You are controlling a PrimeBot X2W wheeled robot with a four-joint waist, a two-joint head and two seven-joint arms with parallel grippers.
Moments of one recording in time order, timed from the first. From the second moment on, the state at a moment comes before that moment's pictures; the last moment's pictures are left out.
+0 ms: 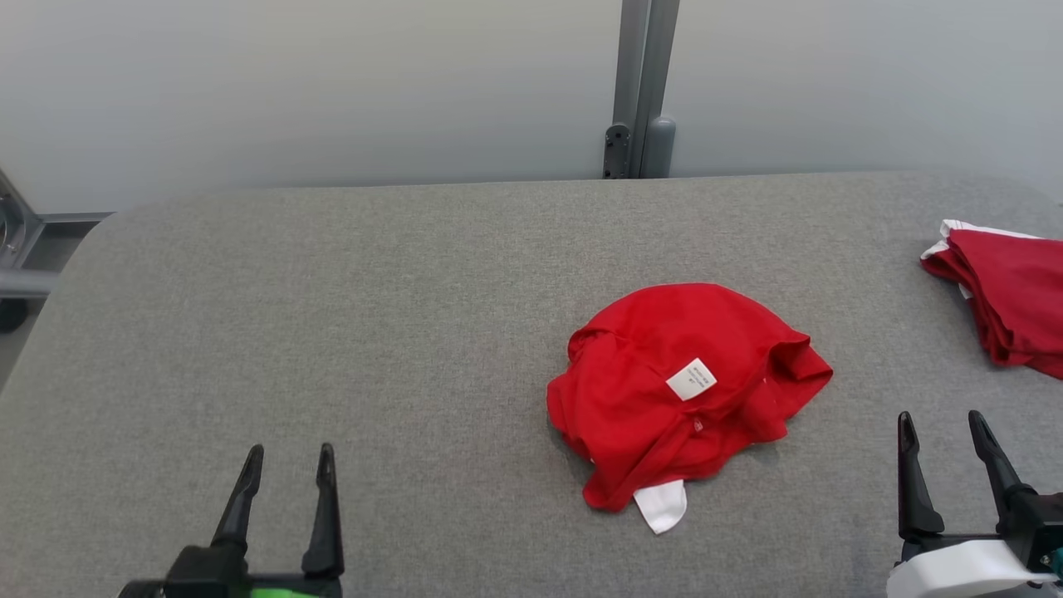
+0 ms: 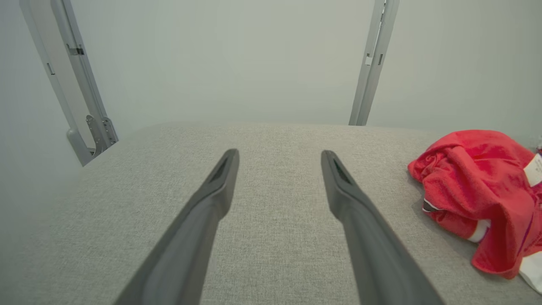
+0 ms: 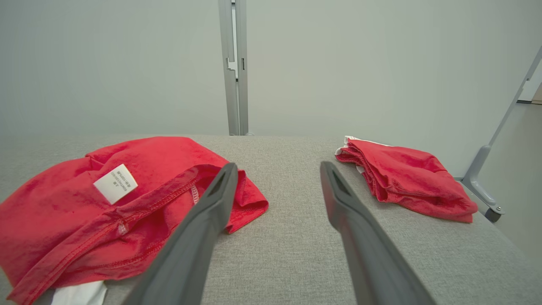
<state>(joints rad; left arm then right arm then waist) 0.15 0.05 -0.05 0.08 -0.15 -0.08 -0.26 0.14 -0.05 -0.18 0.06 0.03 0.13 -0.26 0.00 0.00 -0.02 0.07</state>
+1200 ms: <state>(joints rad) -0.47 0.05 -0.77 0.54 -0.25 -0.06 -0.22 -0.05 -0.05 -0.15 0.05 0.11 0.13 -0.26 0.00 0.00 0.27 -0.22</state>
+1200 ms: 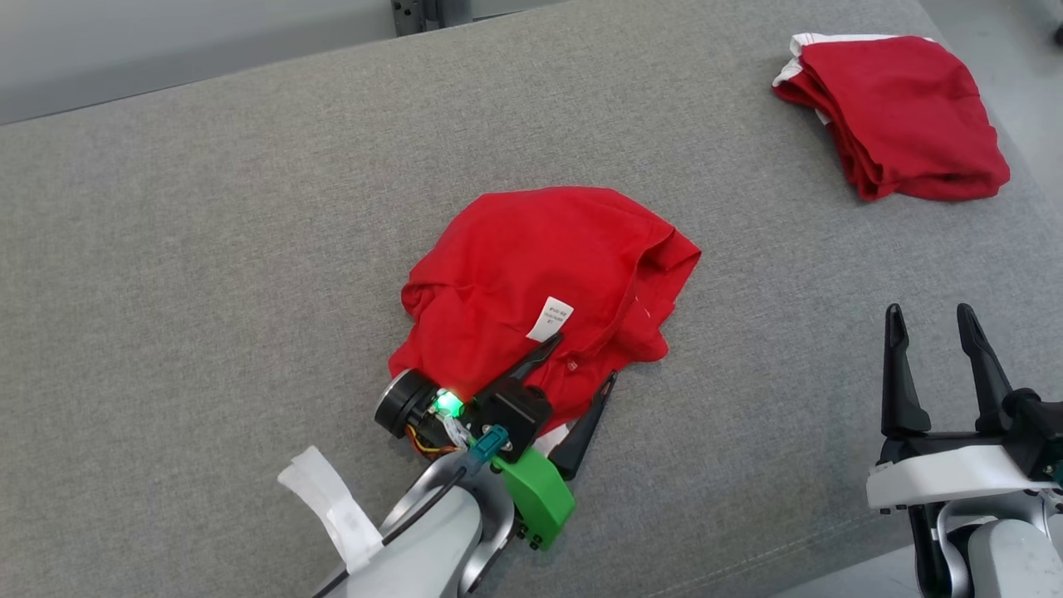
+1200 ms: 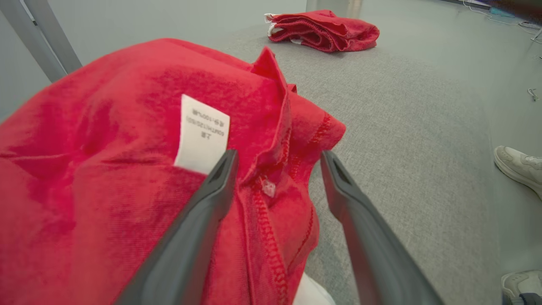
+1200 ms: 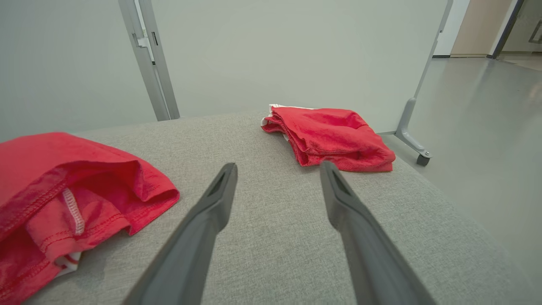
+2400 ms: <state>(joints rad) -0.89 0.46 -0.49 -0.08 -0.31 0.00 0.13 -0.04 -0.05 -0.17 0.08 0.17 0.13 -0.26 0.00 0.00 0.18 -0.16</state>
